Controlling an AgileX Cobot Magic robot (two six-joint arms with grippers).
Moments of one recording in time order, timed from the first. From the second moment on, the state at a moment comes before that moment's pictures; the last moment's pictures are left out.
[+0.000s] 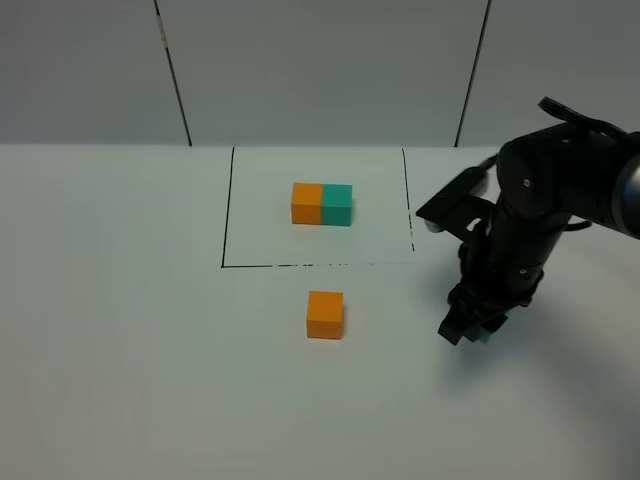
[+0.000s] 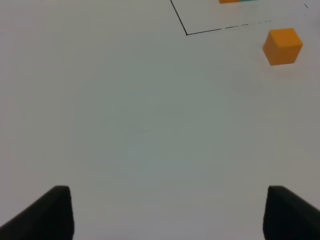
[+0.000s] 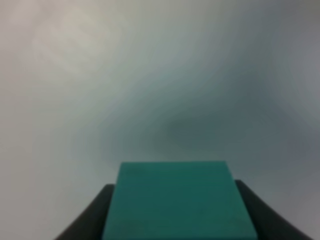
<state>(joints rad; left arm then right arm) -0.06 0.00 -0.51 -0.17 1.07 0.17 0.29 1.91 -1.34 -0.01 0.95 -0.57</state>
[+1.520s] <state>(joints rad) -0.06 0.00 -0.51 -0.17 1.07 0.17 0.46 2.35 -1.82 -0.01 1.06 -0.95</state>
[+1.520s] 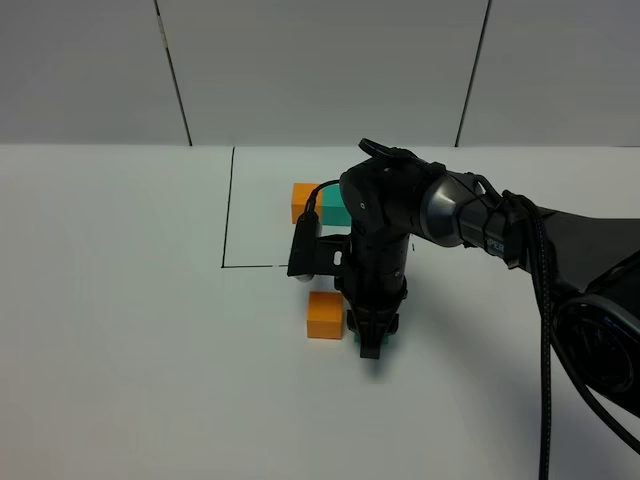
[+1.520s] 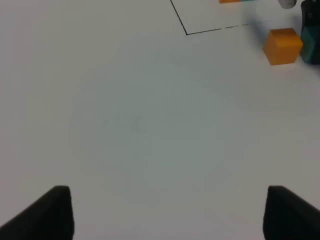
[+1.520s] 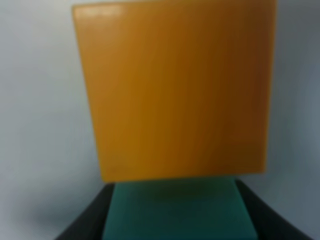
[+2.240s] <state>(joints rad) -0.06 0.00 -0.51 -0.17 1.07 0.17 0.48 2.37 -1.83 -0.04 1.04 -0.95</state>
